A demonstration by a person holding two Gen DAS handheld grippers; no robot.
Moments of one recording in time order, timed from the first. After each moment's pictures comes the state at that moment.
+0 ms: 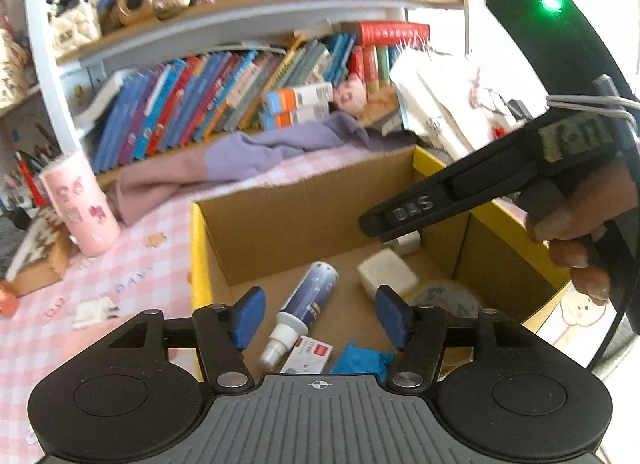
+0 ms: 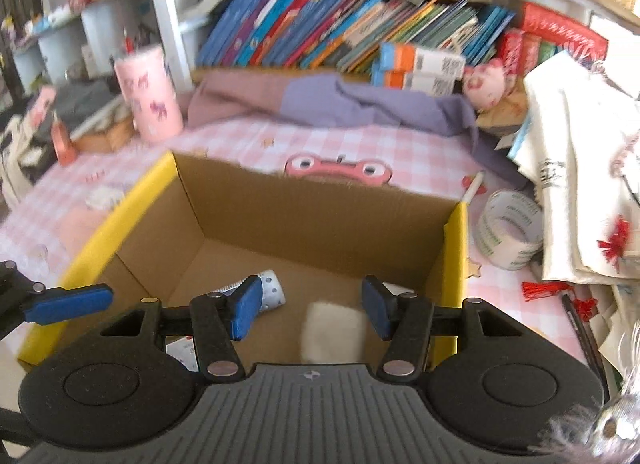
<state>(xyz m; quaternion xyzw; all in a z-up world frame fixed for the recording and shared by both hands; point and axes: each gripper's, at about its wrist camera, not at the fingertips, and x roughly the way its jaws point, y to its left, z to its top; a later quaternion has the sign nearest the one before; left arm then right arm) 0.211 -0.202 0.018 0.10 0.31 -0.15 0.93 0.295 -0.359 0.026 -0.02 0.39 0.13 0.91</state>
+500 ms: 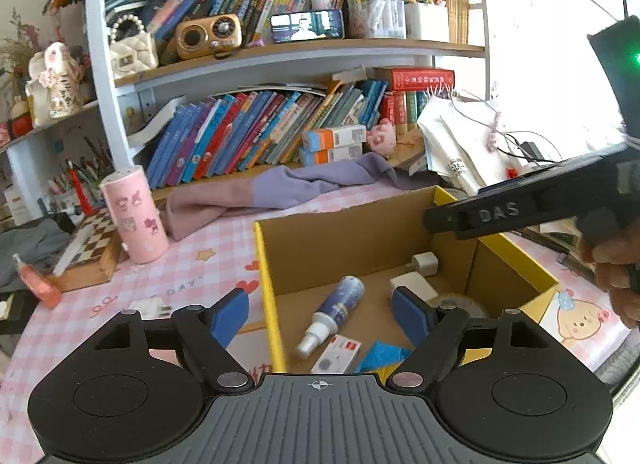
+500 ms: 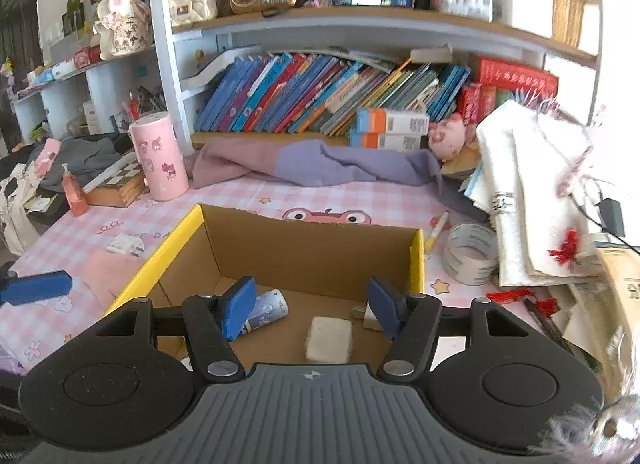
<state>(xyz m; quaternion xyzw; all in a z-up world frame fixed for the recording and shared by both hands) 0.159 -0.168 0.044 0.08 0.26 -0.11 0.95 0.223 -0.362 0.064 -0.01 0.30 0.10 0.95</state>
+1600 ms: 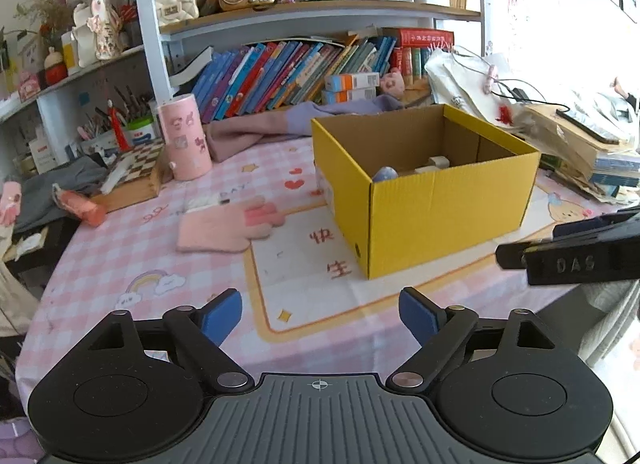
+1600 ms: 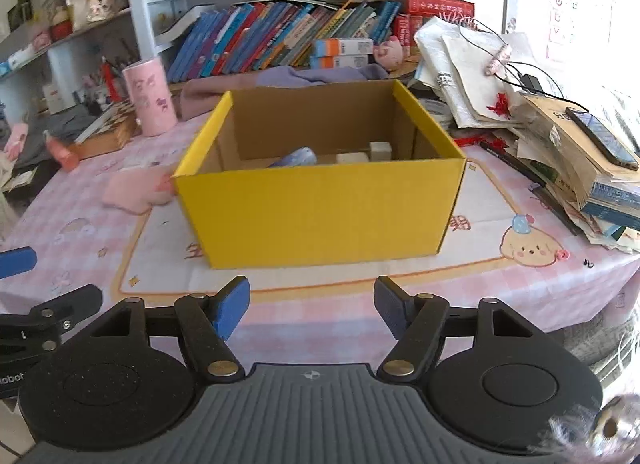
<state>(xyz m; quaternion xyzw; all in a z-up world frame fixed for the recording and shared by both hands) 0.053 -0.062 0.010 0.09 0.31 -0.12 0.94 0.059 -0.262 0.014 0.05 0.36 -0.02 0.93</state>
